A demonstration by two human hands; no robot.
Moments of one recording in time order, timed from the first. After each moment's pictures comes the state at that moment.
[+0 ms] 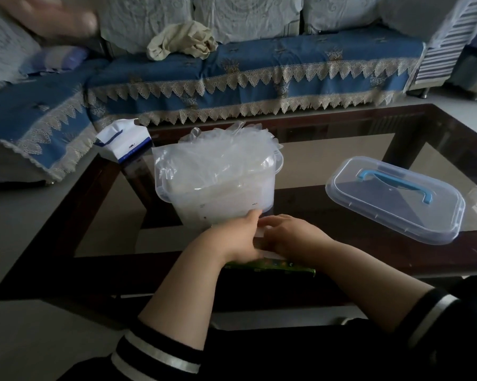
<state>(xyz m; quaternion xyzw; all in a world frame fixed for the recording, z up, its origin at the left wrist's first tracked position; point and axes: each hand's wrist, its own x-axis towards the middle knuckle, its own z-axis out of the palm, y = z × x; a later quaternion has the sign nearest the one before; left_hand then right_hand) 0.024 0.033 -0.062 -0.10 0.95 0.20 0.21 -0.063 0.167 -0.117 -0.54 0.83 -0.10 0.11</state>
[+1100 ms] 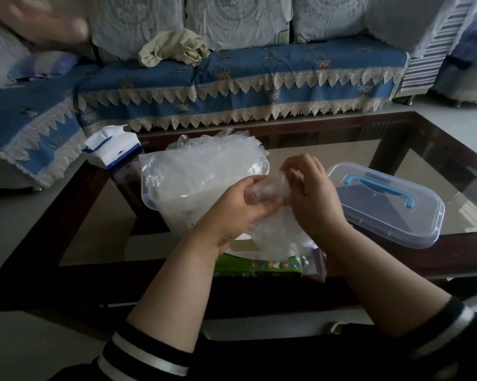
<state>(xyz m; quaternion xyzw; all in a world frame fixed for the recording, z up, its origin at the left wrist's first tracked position) 0.009 0.052 -0.040 -0.09 0.73 0.68 -0.03 -0.066 0.184 -0.049 -0.28 0.82 -0.49 -0.12</state>
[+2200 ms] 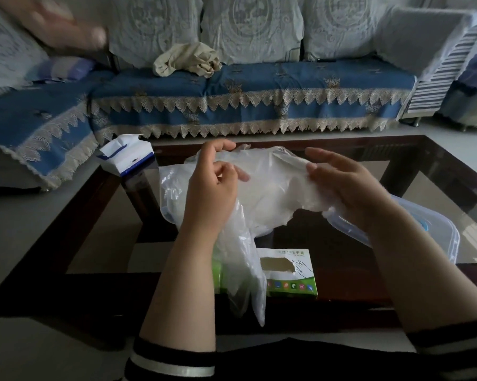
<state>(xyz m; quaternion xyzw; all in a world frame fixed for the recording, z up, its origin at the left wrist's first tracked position) 0.017 0.012 0.003 -0.12 0.80 0.49 -0.33 -0.098 0.193 0.005 -0.18 0.64 -0.71 0.22</state>
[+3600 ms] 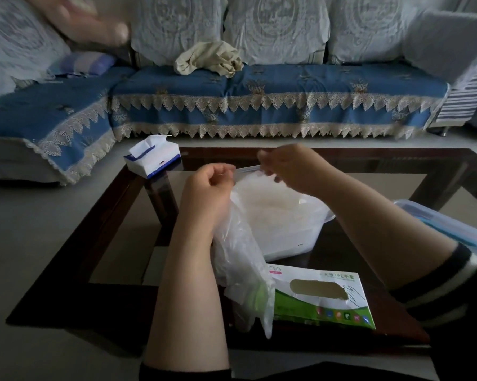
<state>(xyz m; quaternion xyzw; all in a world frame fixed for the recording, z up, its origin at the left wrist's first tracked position) 0.025 -0.077 0.004 -0.29 0.74 0.54 -0.26 -0.112 0.027 0.023 -0.46 0.87 -0.18 0.06</state>
